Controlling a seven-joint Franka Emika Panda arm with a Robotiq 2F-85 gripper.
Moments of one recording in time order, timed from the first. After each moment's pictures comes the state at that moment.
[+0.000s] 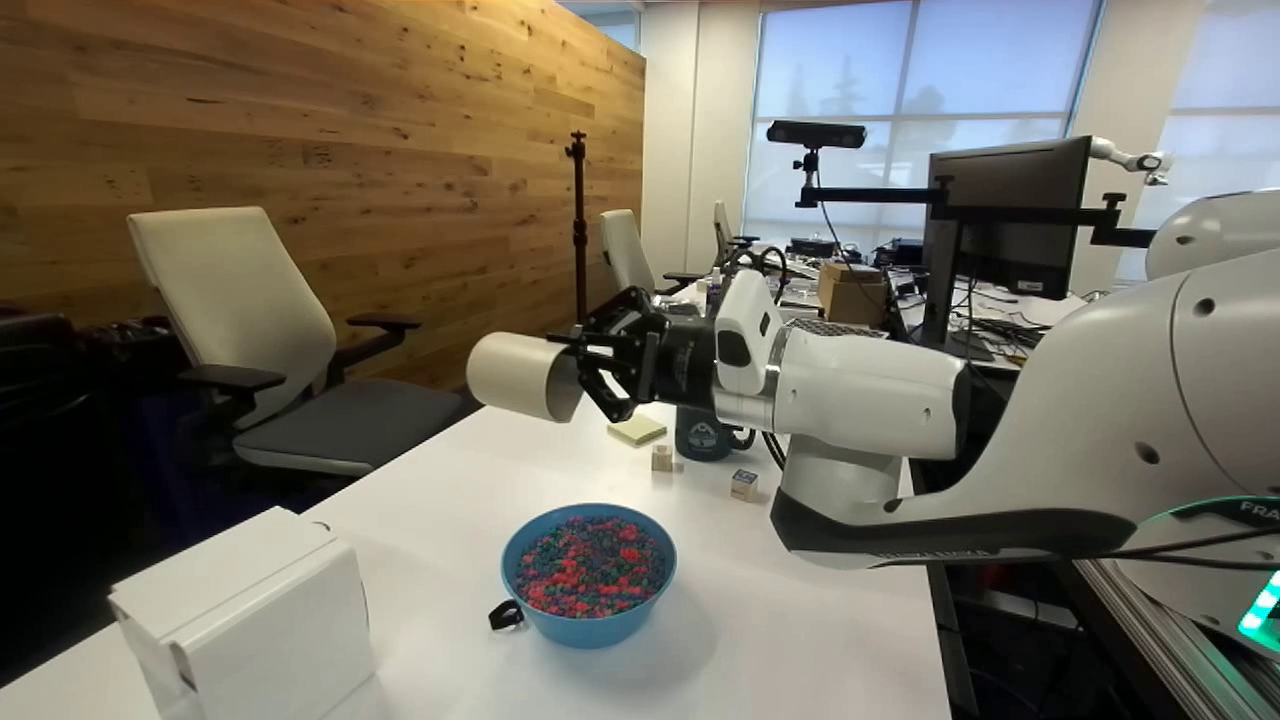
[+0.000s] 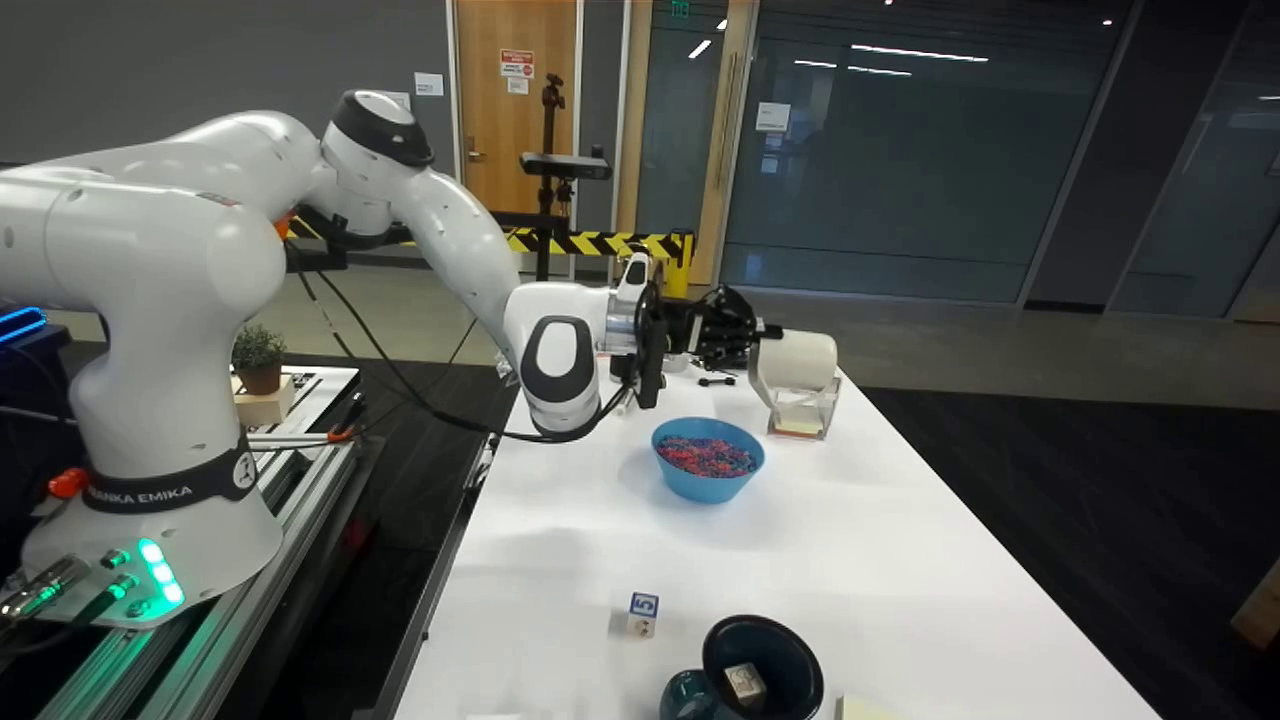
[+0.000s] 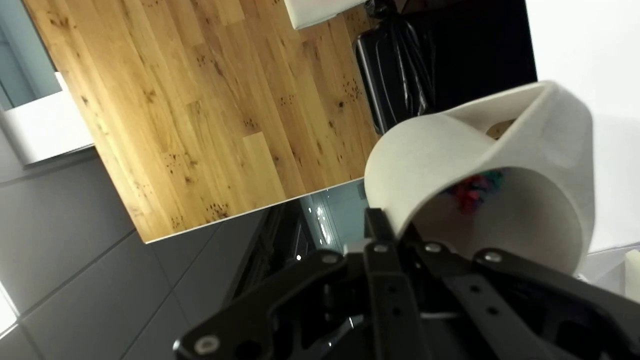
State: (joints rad) arm 1.45 1.32 -1.11 -2.37 0.65 4.01 -0.37
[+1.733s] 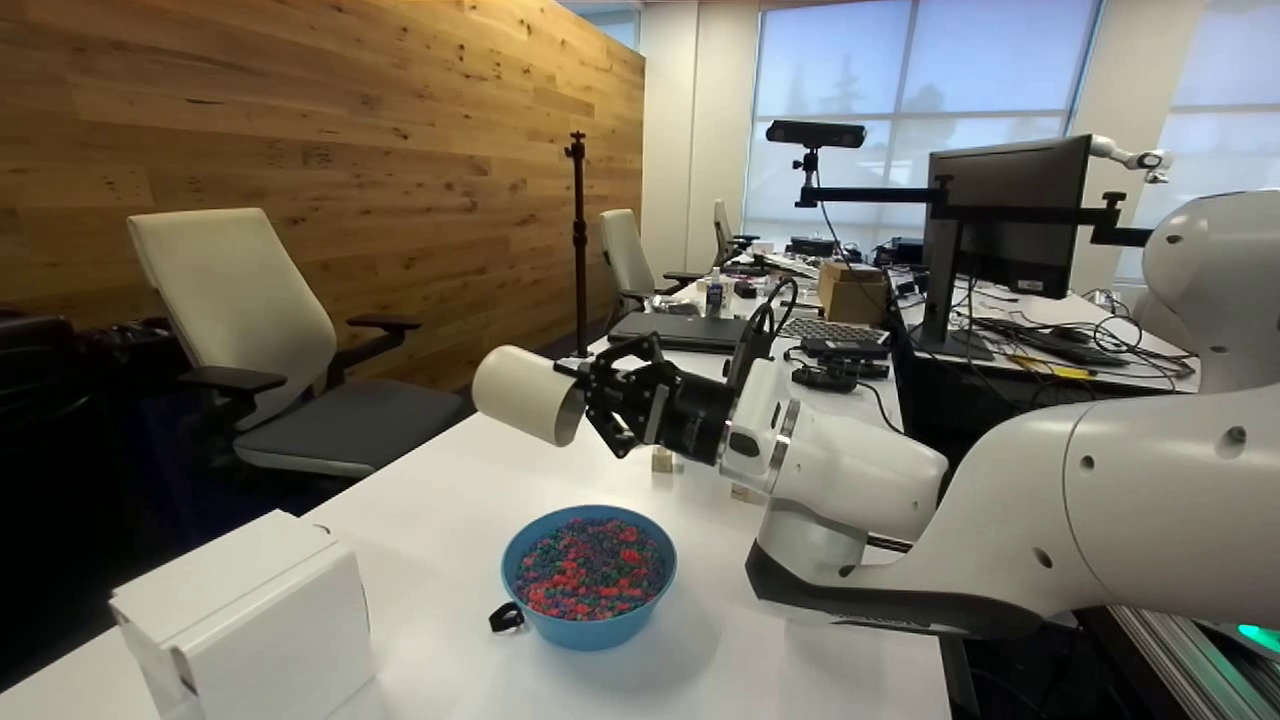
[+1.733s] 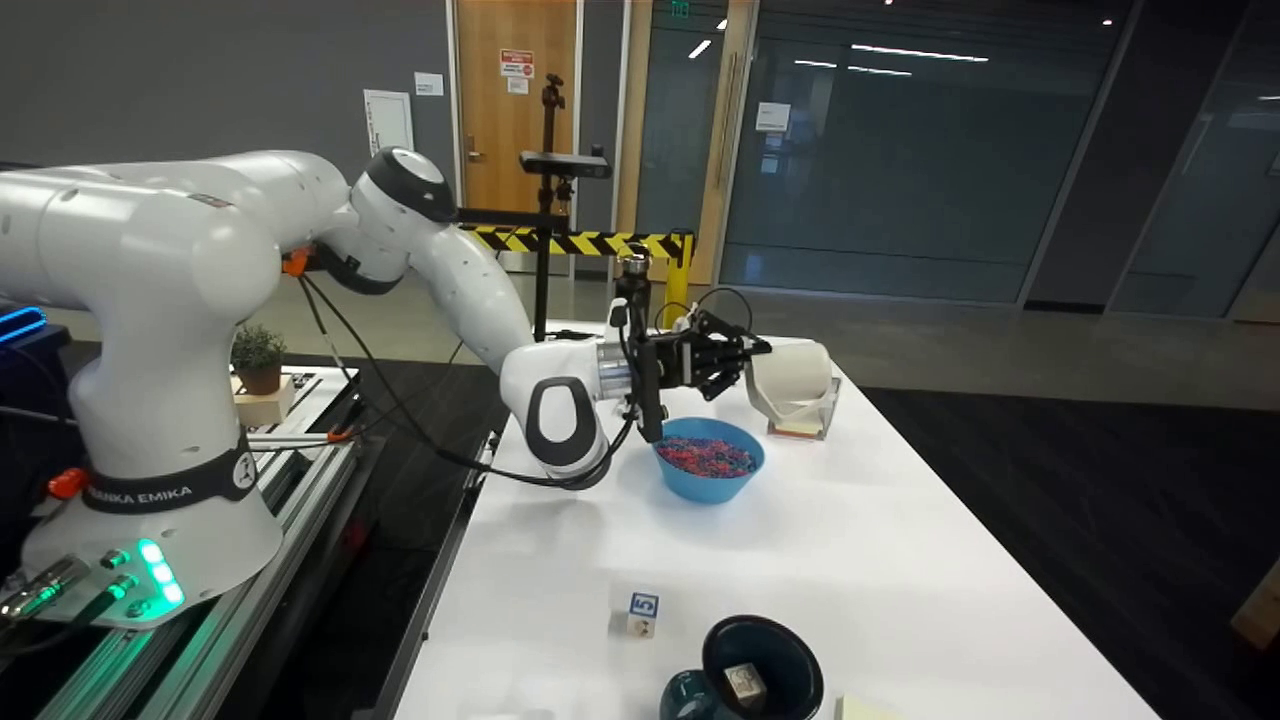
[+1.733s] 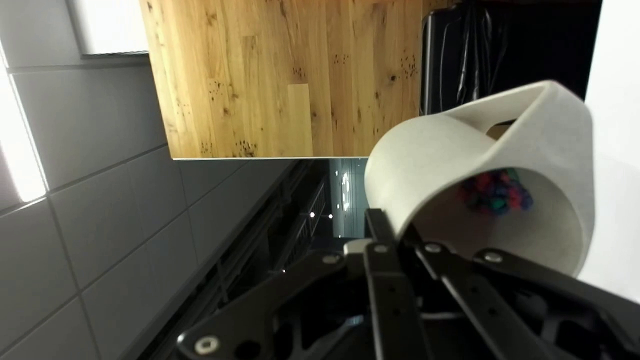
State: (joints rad) arm 1.36 1.49 -0.99 -2.24 0.90 4.21 -0.66
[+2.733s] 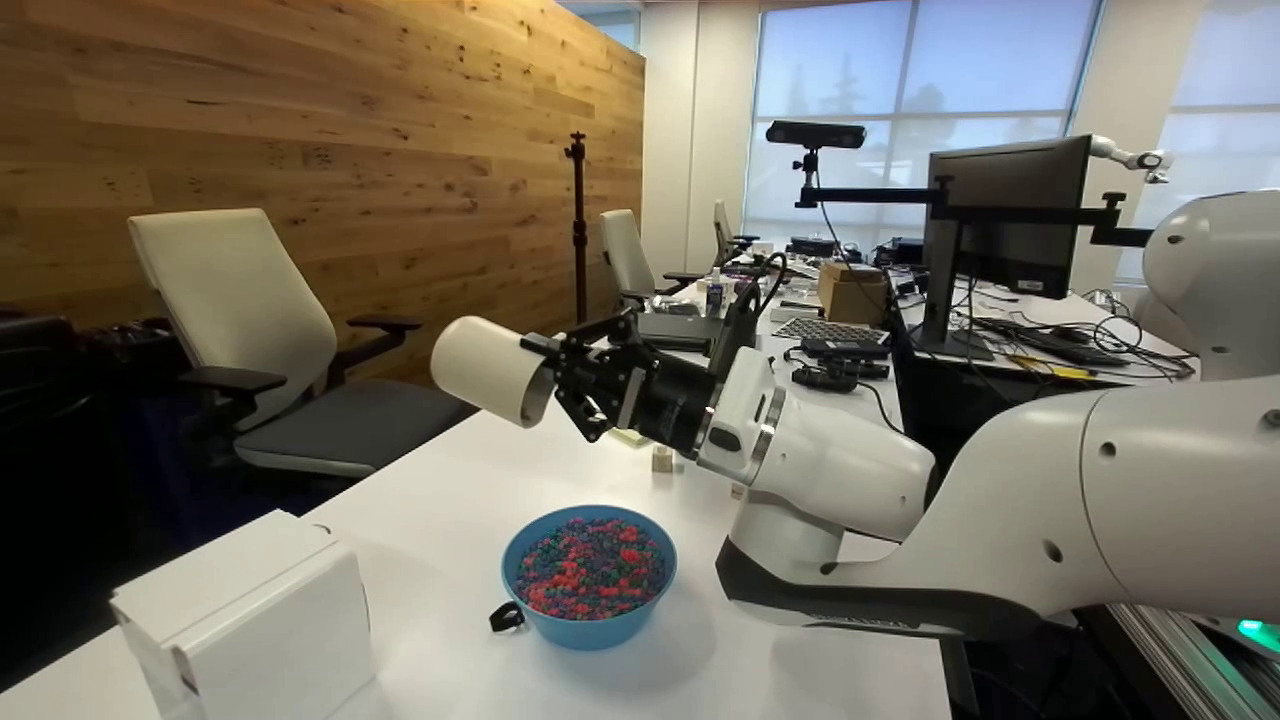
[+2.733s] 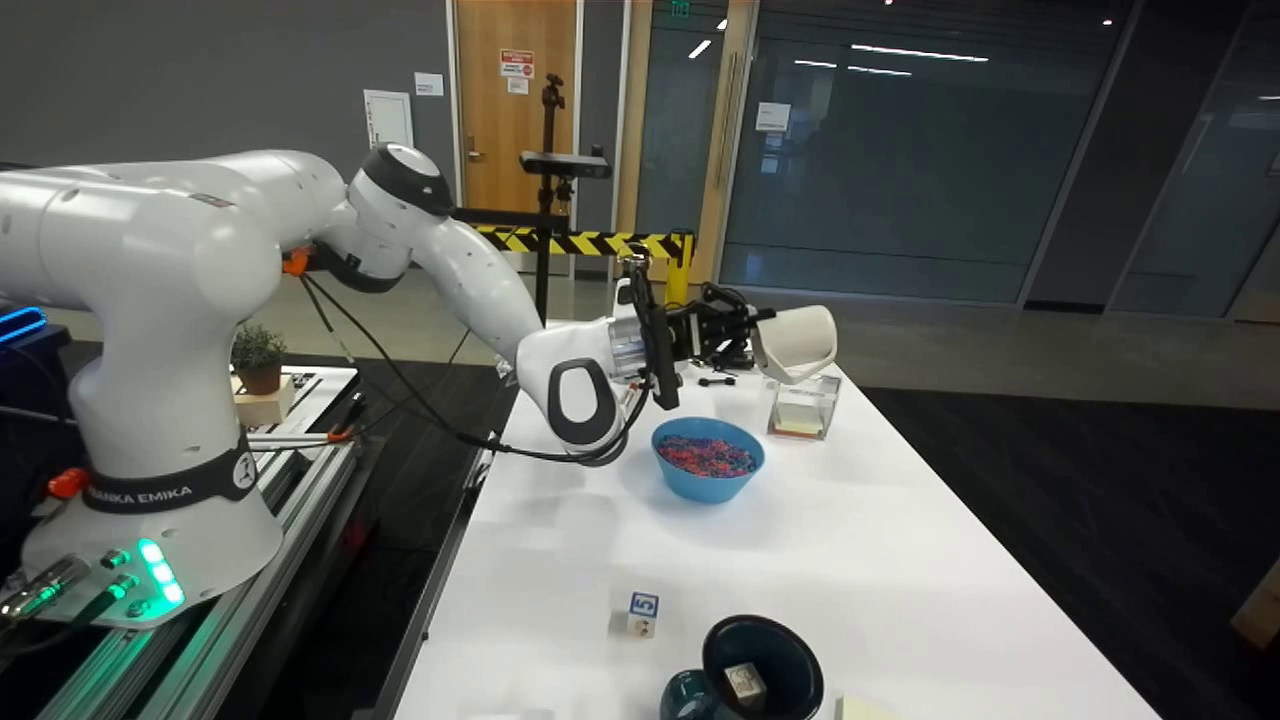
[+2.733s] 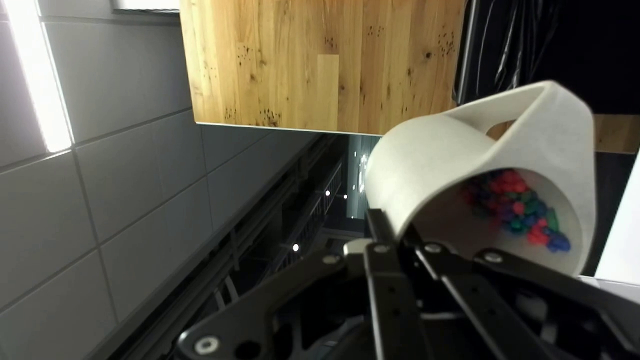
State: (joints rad) arm 1.37 1.49 -1.04 -2.17 0.91 4.22 -0.78
